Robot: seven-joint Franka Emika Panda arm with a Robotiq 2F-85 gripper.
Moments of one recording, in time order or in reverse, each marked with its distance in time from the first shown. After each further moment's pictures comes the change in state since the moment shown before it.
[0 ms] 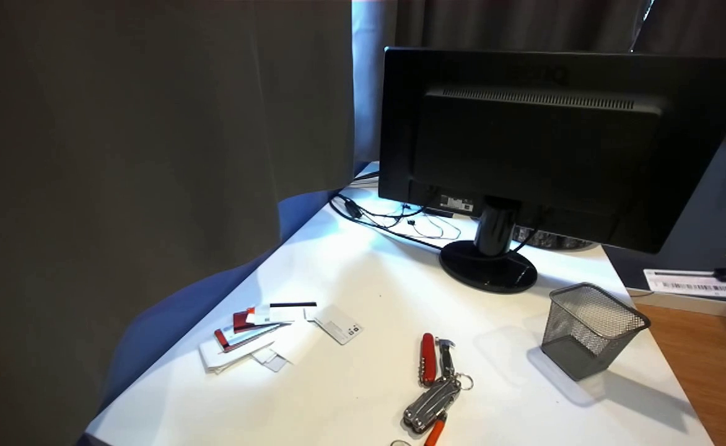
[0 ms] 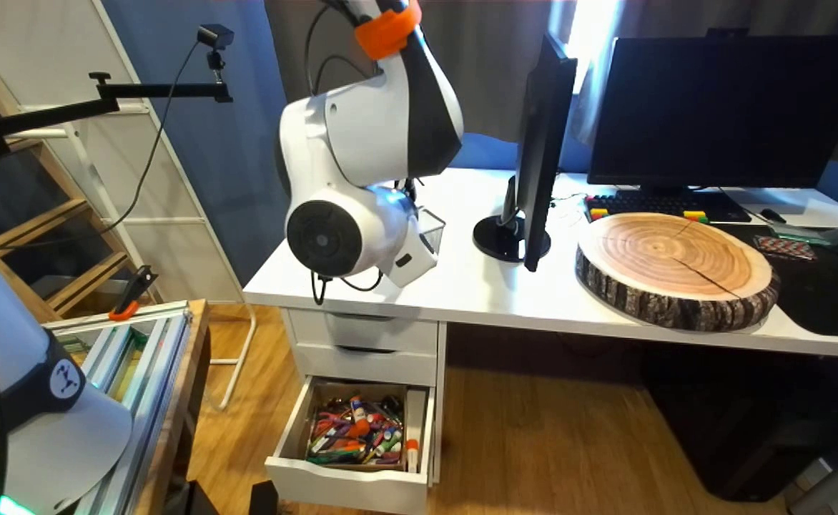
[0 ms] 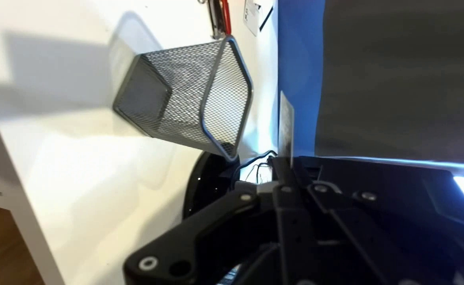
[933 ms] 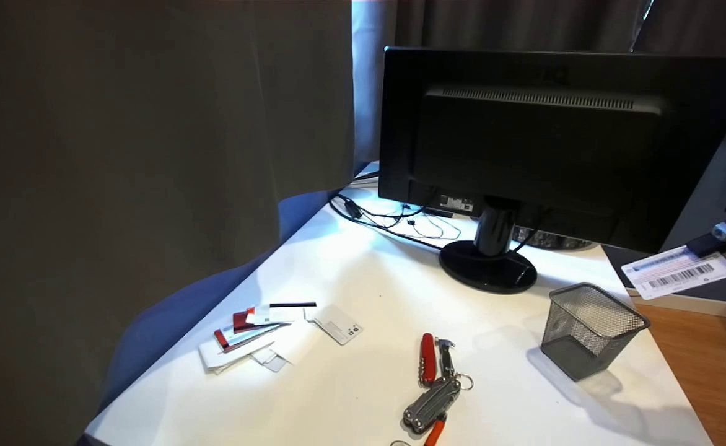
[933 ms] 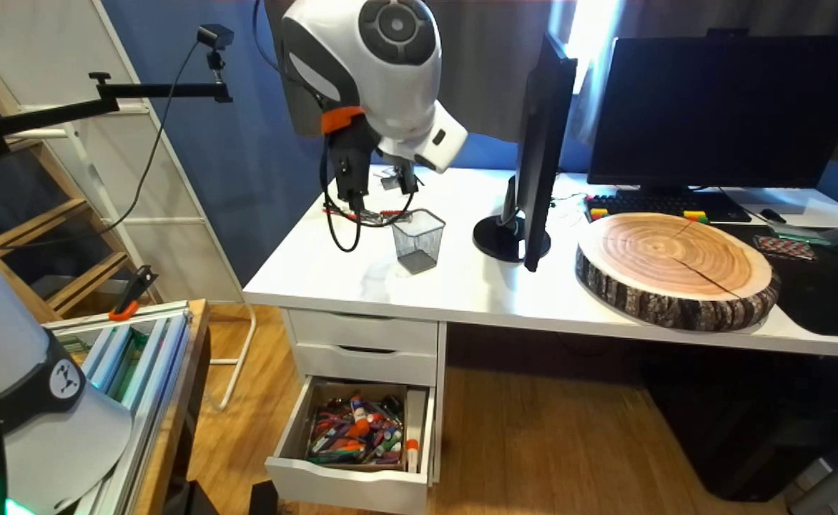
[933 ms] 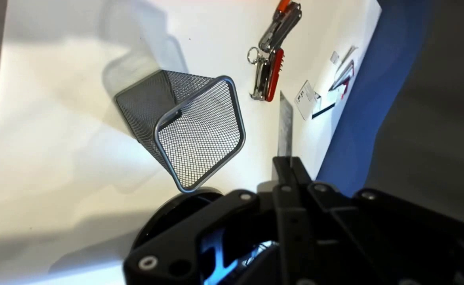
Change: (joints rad) arm 0.075 -0.115 0.162 0.175 -0.648 0.405 0.421
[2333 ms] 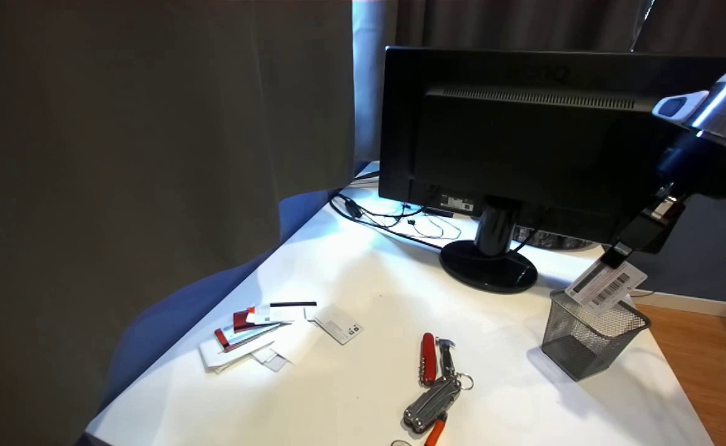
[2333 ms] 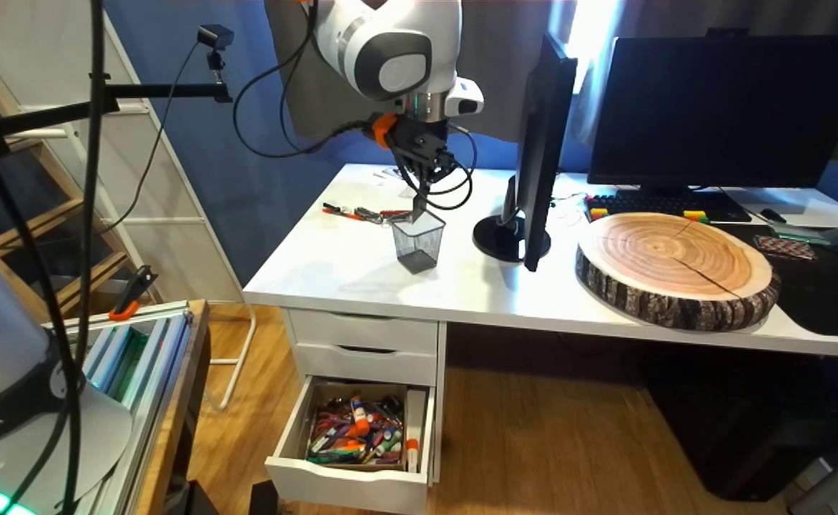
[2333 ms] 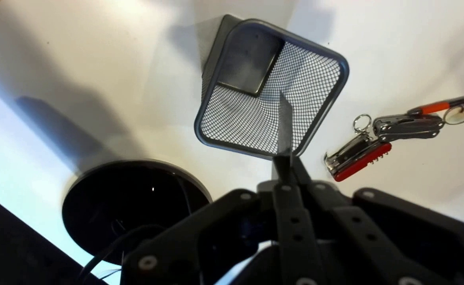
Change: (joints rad) arm 0.034 0.290 0.078 0.316 -1.224 0.131 0.445
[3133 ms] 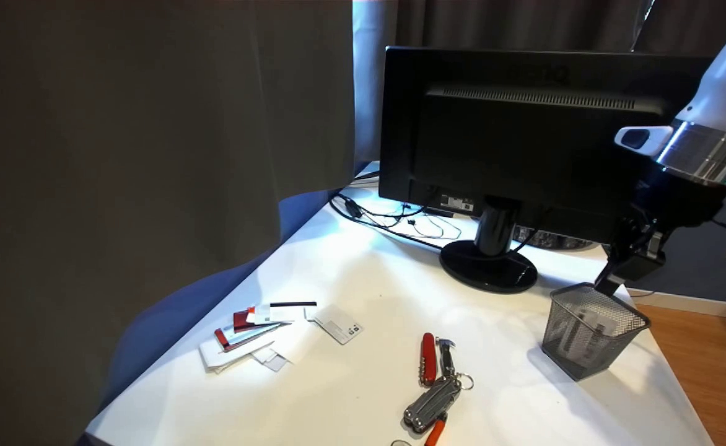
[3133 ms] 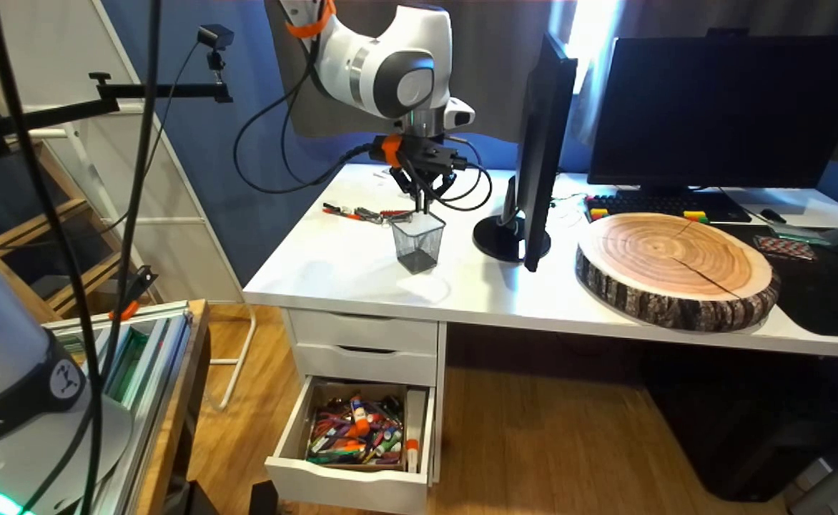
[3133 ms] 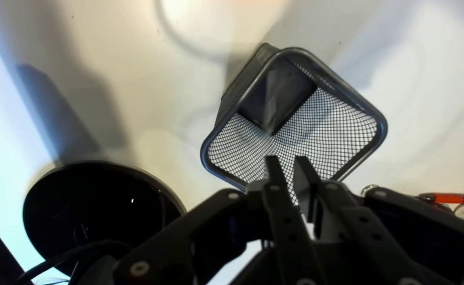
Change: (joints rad) arm 0.000 0.093 0.013 0.057 -0.305 -0.041 -0.001
